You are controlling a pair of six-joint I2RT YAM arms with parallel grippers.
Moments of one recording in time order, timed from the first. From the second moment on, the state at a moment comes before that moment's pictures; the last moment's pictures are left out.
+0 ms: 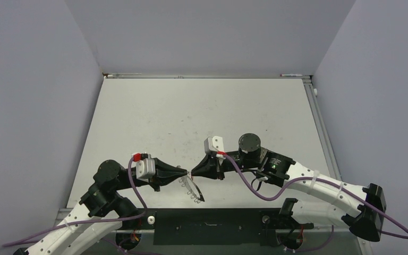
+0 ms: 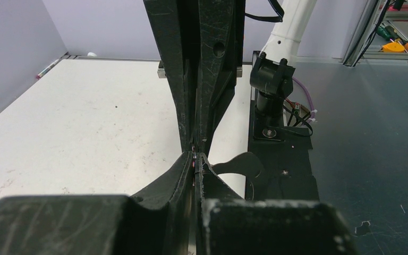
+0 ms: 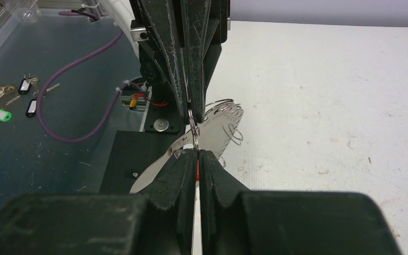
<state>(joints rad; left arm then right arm) -0.79 0.38 0.52 -0.03 0.61 -0.04 1.03 1.05 0.84 0.01 -0.63 -0.09</state>
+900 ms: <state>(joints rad) -0.79 0.38 0.52 -0.03 0.61 -0.04 1.02 1.09 0.85 0.01 -0.63 -0.11</state>
